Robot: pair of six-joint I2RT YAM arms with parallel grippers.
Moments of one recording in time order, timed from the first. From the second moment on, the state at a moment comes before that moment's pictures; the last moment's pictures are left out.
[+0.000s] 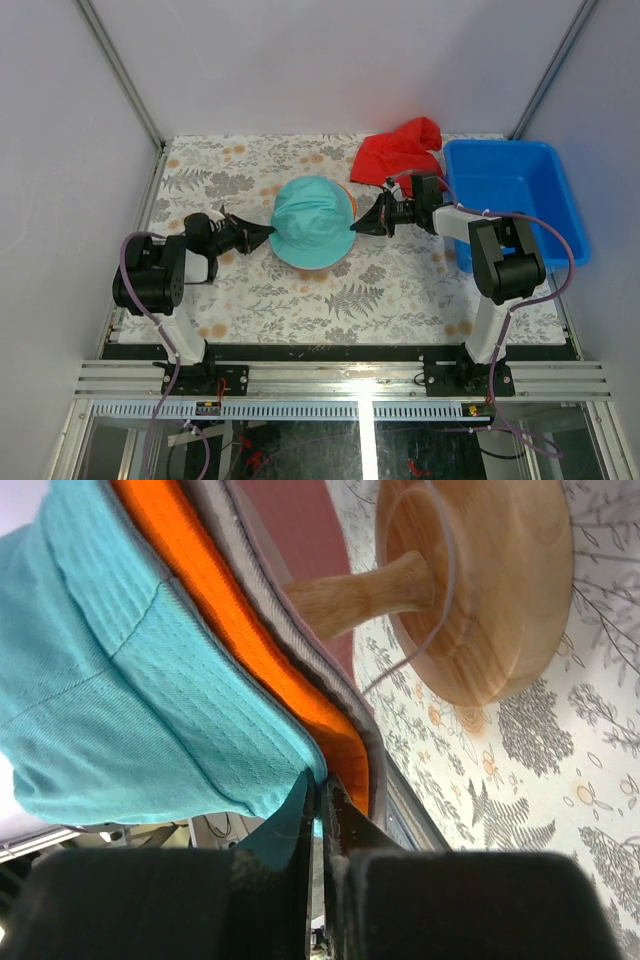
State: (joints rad) left arm 0.06 1.80 0.49 0.99 0.83 -1.44; right arm 0.24 1.90 1.08 0.08 -1.06 0.98
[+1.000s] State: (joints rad) left arm 0.07 1.83 0.74 0.48 0.79 -1.24; right arm 0.34 1.90 1.04 0.01 -0.93 0.97
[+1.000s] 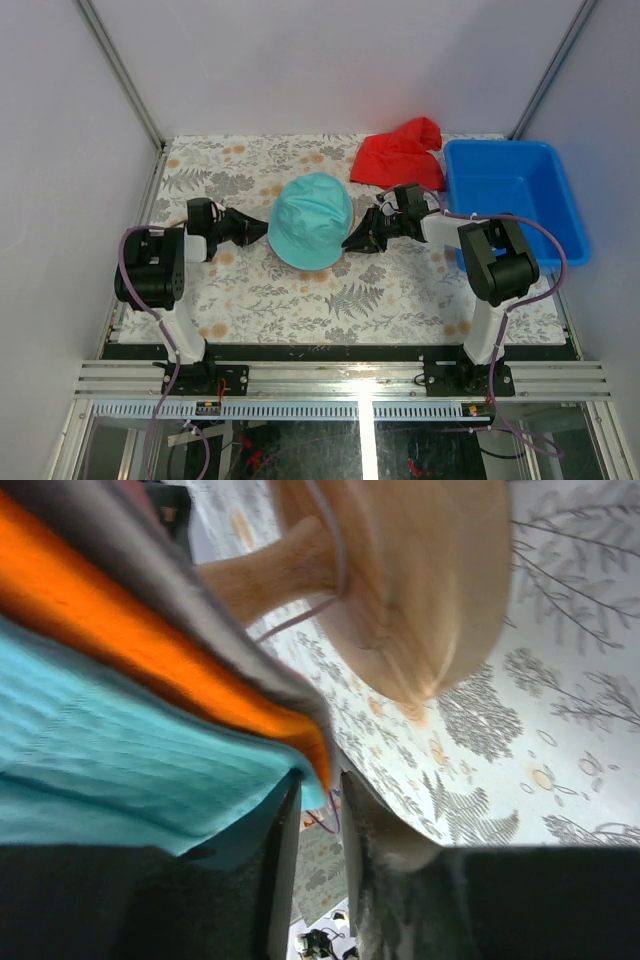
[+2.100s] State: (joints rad) left arm 0.03 1.22 0.43 0.32 0.69 -1.40; right arm 0.29 1.84 1.04 -0.25 -0.80 0.83
